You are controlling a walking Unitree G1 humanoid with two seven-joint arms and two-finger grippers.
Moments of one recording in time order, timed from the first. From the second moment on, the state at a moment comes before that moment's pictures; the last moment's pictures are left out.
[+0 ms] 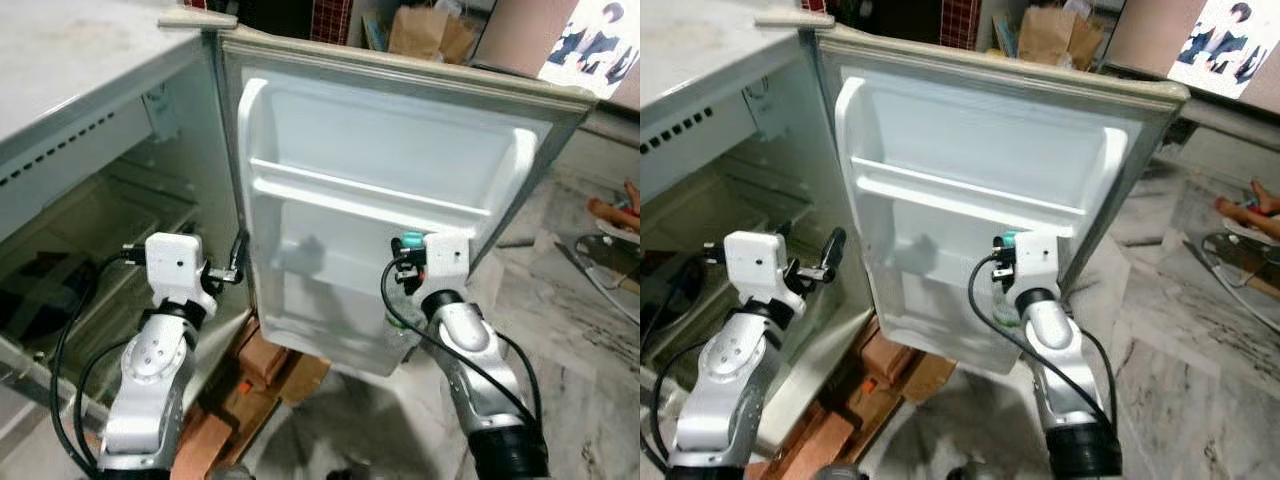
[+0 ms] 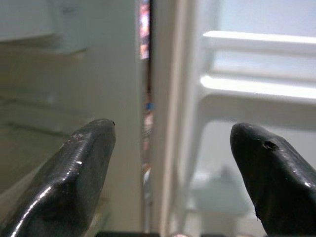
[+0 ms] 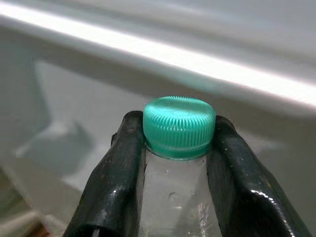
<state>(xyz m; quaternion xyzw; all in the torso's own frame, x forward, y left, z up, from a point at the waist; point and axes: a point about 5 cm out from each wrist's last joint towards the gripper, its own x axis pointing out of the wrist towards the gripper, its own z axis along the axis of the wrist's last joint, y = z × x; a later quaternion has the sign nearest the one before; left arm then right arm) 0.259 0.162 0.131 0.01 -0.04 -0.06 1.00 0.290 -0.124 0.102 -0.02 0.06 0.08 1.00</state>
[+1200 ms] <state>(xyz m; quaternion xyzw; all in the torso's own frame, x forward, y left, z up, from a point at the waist) 0.252 0.175 0.115 0.03 0.00 -0.01 1.00 0.293 -0.125 0.105 -0.03 0.04 0.09 0.99</state>
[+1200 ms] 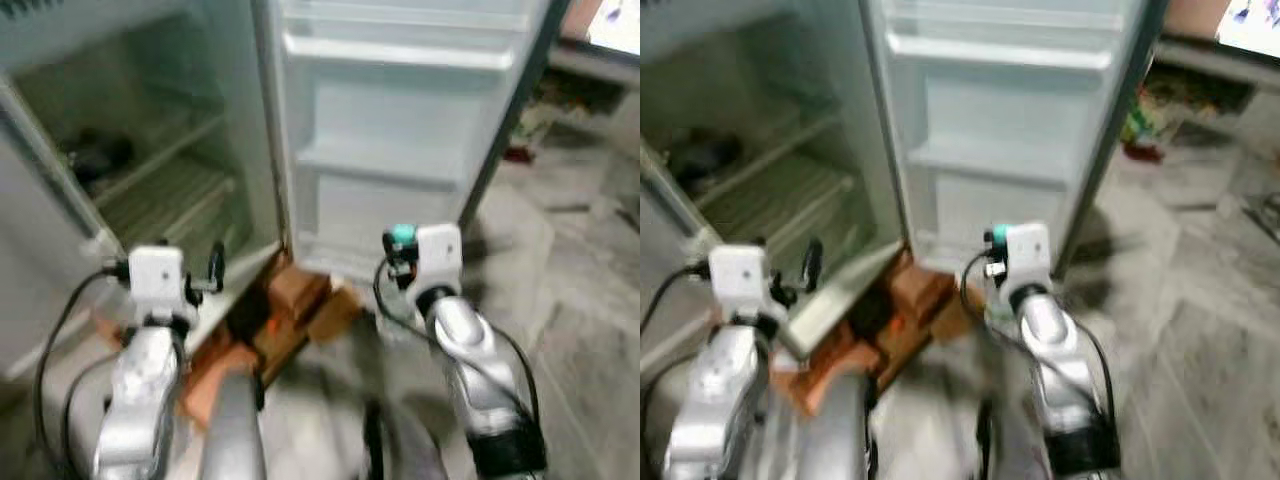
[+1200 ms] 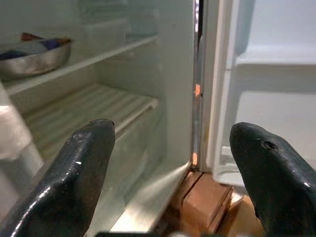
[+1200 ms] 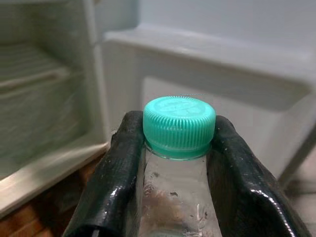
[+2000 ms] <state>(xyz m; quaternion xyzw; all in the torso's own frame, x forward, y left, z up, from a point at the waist) 0.258 0.173 0.128 0.03 -0.04 -0.03 1.00 0.303 -0.113 0.135 -0.09 -0.07 0.10 0.99</state>
